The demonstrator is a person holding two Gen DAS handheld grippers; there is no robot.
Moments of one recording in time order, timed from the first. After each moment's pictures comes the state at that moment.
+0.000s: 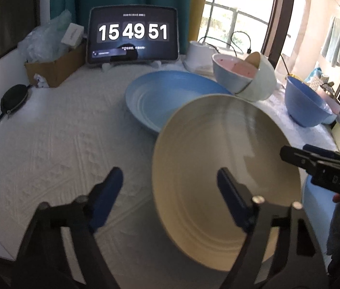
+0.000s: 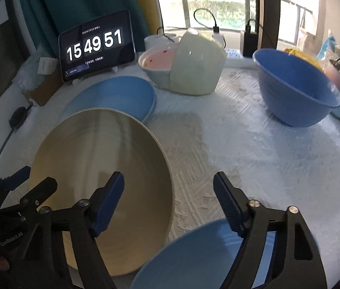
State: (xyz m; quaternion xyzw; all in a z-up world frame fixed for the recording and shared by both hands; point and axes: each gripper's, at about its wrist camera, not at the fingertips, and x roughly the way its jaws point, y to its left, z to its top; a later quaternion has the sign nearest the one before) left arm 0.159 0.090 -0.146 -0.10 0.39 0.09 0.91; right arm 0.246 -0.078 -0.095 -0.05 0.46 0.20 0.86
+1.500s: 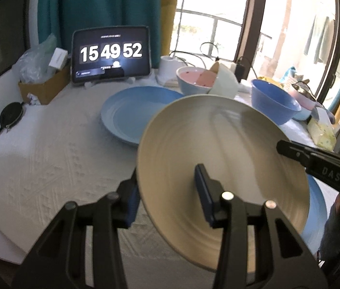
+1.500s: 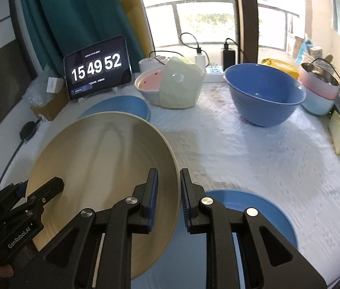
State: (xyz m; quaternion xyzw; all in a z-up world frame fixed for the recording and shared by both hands) left arm 0.123 0.040 -0.107 -0.08 0.35 0.04 0.93; right arm 0.201 -0.123 -0.051 -0.02 0.42 0.18 0.89
